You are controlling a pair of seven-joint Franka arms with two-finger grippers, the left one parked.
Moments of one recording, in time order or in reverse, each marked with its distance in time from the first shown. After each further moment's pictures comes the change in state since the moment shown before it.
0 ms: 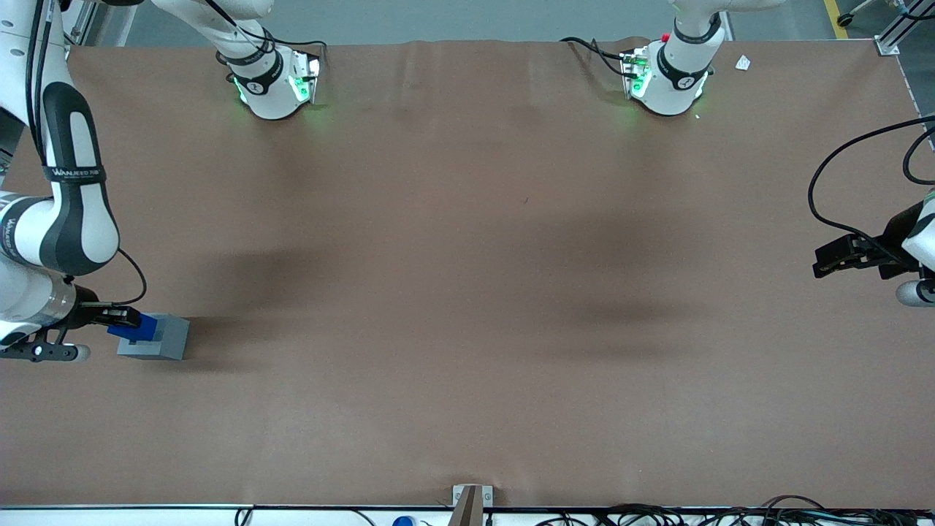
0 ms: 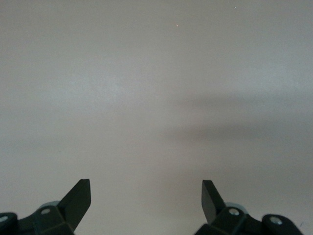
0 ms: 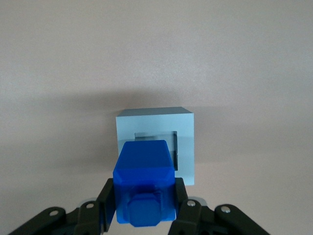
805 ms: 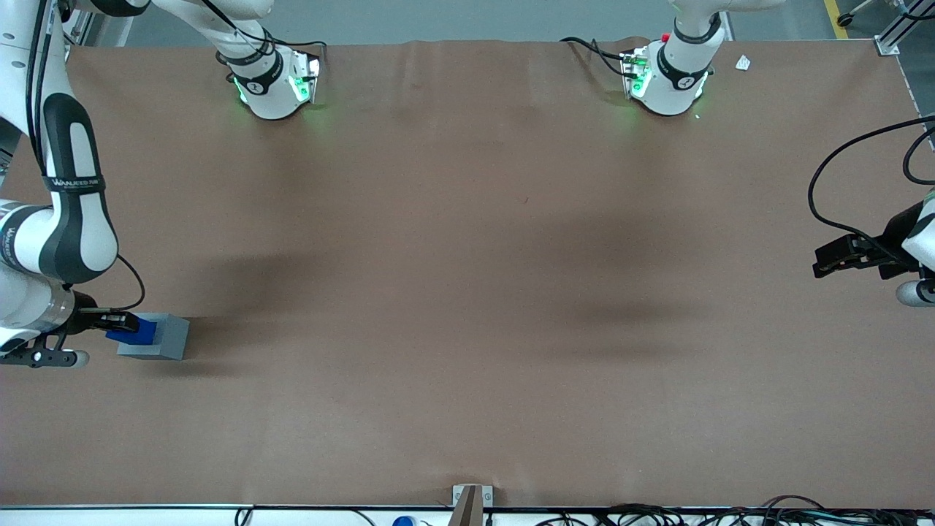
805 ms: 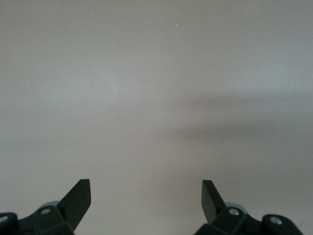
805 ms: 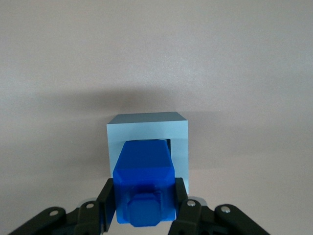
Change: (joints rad) arm -0.011 0.036 0.000 0.034 0.000 0.000 -0.007
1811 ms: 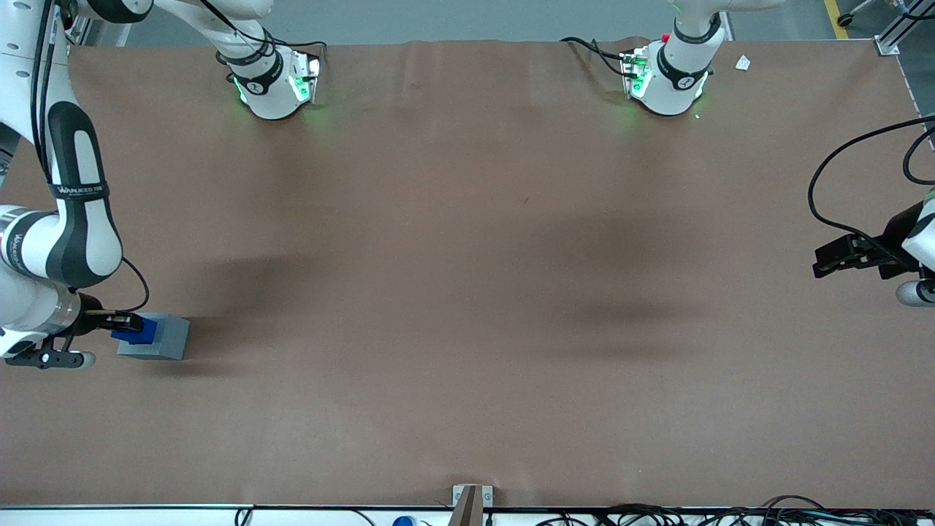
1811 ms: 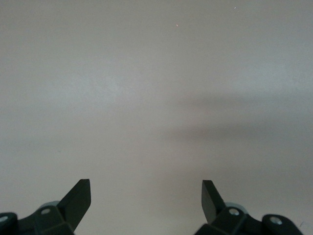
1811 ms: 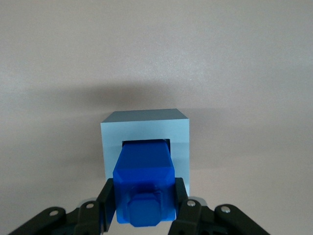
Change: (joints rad) arm -0.003 0.024 -0.001 0.003 0.000 0.000 0.000
